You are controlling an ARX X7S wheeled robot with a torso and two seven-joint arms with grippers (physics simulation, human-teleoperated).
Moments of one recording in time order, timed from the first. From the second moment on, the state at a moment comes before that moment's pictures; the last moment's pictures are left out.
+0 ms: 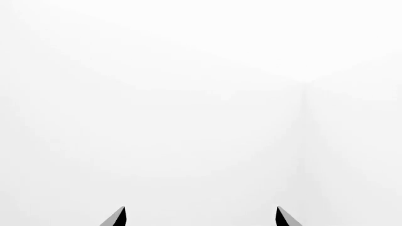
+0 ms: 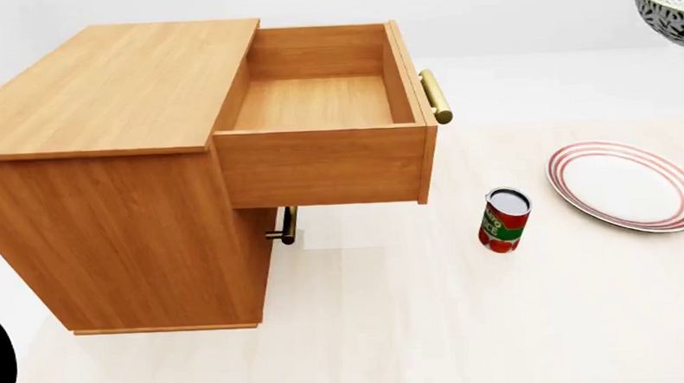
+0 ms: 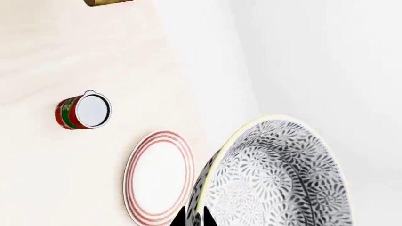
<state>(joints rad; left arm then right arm) -1.43 -0.45 -0.08 0.28 -1.25 -1.07 -0.51 2.27 0.96 -1.68 0.00 0.28 0.92 -0.97</state>
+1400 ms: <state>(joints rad) -1.65 -0.62 -0.18 0.36 -1.73 -1.22 -0.85 2.08 0.03 -0.93 1.31 0.02 -0.16 -1.28</state>
